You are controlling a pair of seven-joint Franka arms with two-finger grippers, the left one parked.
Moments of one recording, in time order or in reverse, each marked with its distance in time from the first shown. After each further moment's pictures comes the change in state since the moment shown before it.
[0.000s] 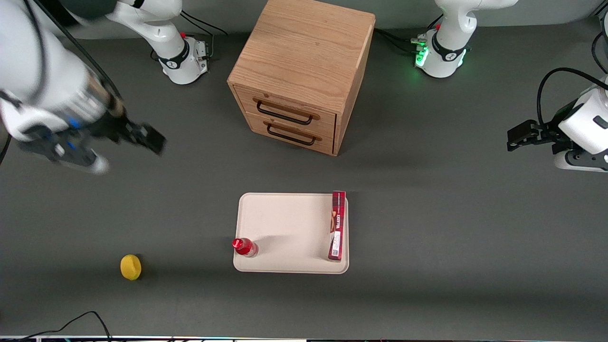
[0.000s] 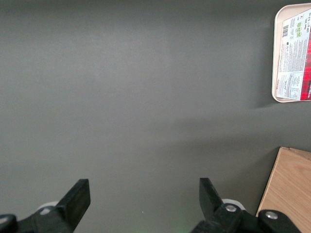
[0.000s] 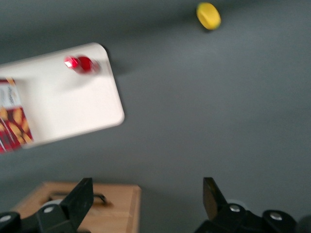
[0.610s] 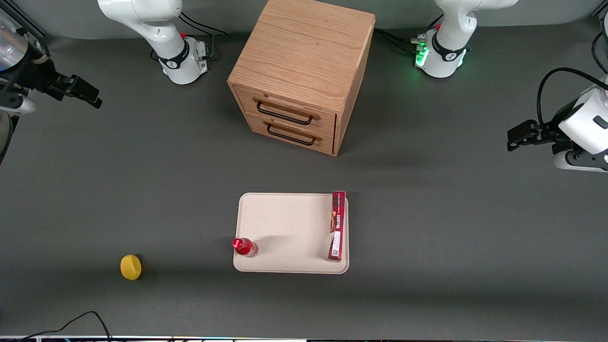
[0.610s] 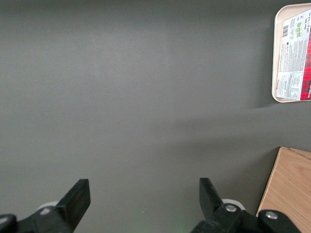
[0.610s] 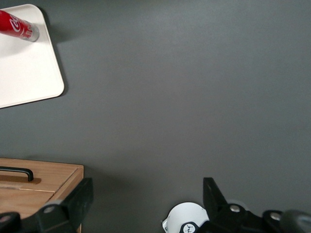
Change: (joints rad) arm -0.032 -0.556 -0.319 -0.767 0.128 0.248 -0.331
